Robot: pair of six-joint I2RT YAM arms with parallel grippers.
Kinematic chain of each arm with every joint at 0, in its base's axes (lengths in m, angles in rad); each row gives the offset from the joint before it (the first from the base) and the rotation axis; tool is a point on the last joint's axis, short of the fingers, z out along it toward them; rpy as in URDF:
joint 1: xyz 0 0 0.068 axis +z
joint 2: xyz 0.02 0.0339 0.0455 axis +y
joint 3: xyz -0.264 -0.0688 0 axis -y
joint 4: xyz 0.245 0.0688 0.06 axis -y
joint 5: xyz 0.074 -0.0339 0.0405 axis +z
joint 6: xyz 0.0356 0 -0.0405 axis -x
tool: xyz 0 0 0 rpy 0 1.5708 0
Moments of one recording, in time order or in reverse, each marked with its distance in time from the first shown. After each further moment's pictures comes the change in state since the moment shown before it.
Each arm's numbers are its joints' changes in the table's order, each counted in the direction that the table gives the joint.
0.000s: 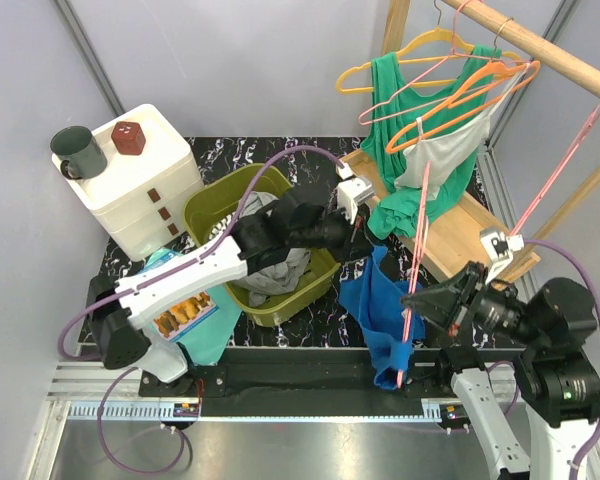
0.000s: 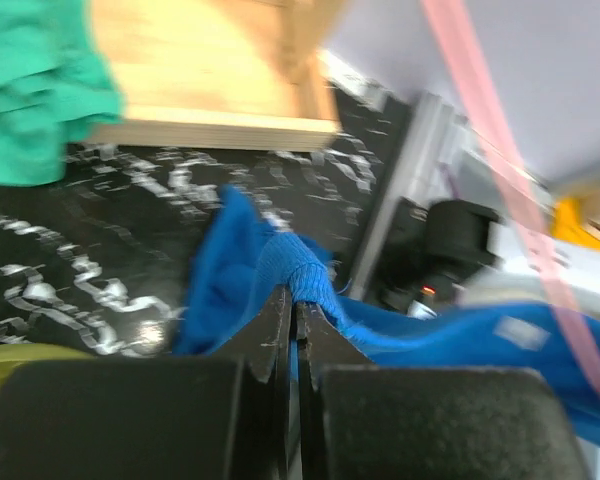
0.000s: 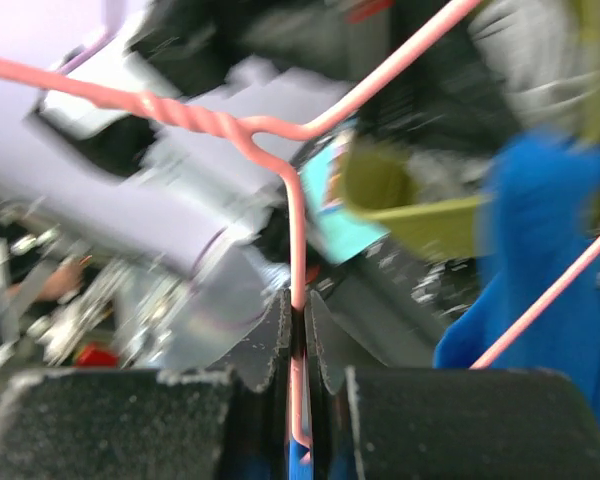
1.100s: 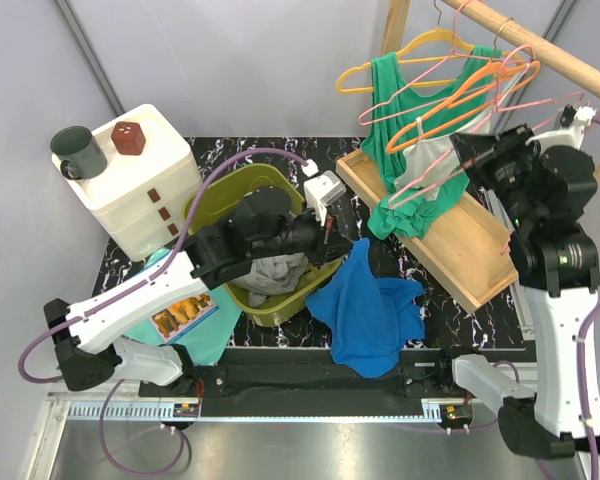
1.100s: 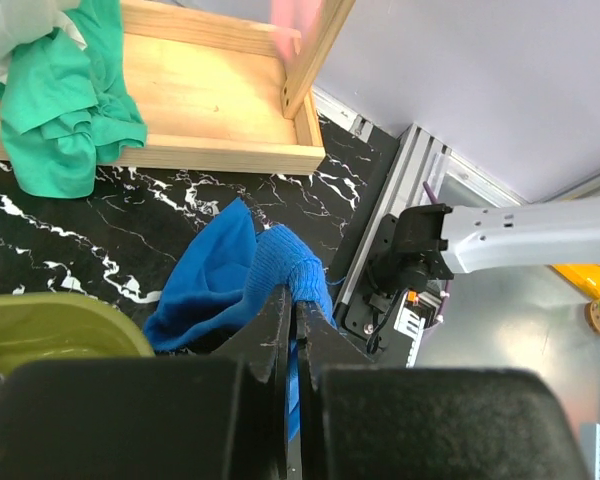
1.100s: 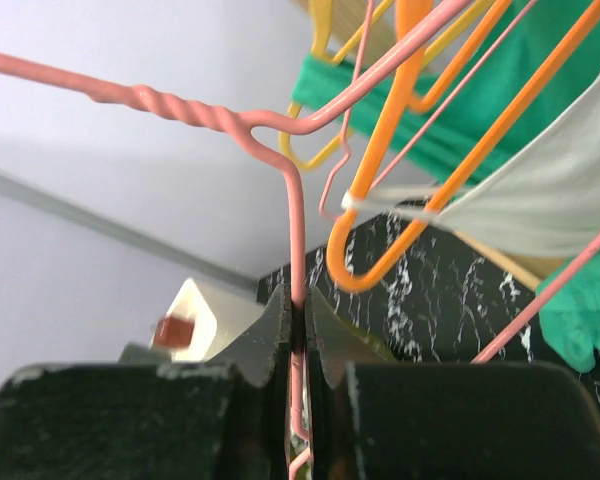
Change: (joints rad) left arm -0.031 -0.203 -0.033 -0.071 0.103 -0.005; right arm 0.003 0.564 0.409 0.224 -0.898 -0.217
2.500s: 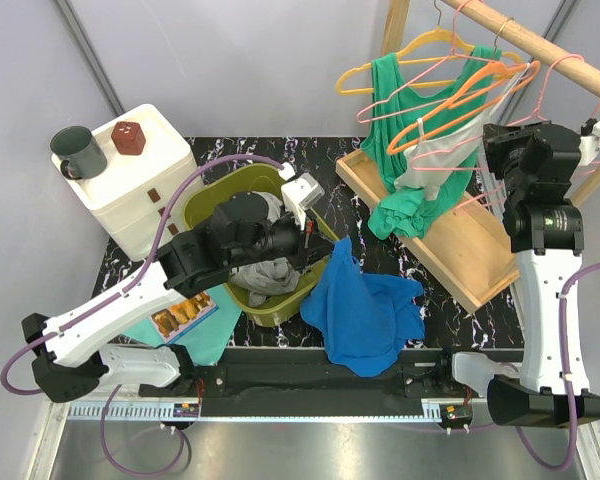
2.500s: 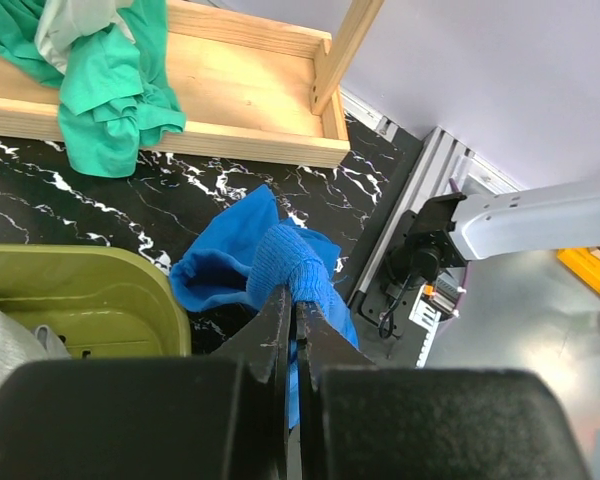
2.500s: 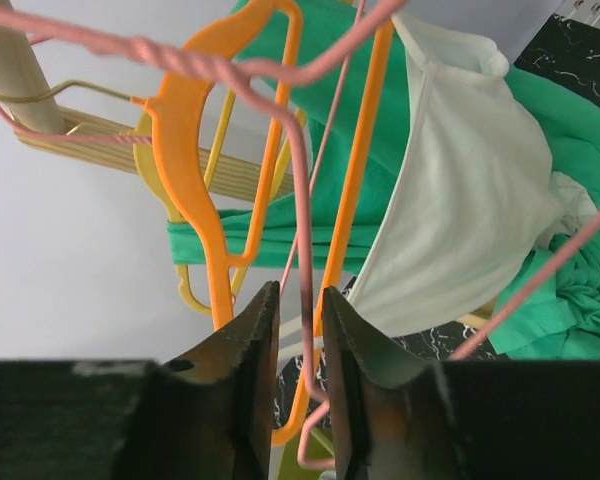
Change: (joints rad) left arm 0.000 -0.126 -0.038 -0.085 0.080 -0.013; right arm -0.156 0.157 -0.013 0.038 -0.259 -0.246
